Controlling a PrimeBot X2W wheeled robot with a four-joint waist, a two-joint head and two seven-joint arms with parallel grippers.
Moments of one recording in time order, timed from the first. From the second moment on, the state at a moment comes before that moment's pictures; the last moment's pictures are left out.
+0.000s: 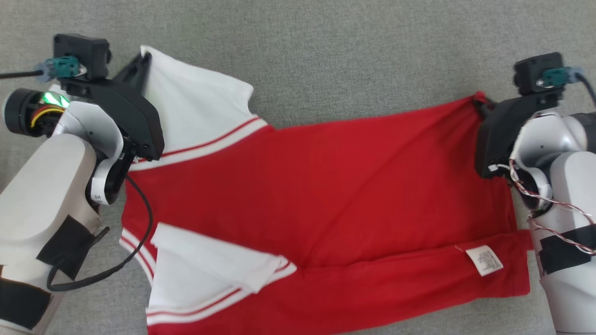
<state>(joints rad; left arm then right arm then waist) -1.00 0.46 -0.66 0.53 -0.74 0.04 0.18 -0.68 -0.34 0.04 0.27 0.17 0.13 0.69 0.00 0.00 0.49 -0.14</state>
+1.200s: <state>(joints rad) -0.29 0.50 -0.67 -0.05 -0.86 0.18 -0.15 -0.18 -0.32 -0.14 0.04 0.23 0.13 0.42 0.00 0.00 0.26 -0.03</state>
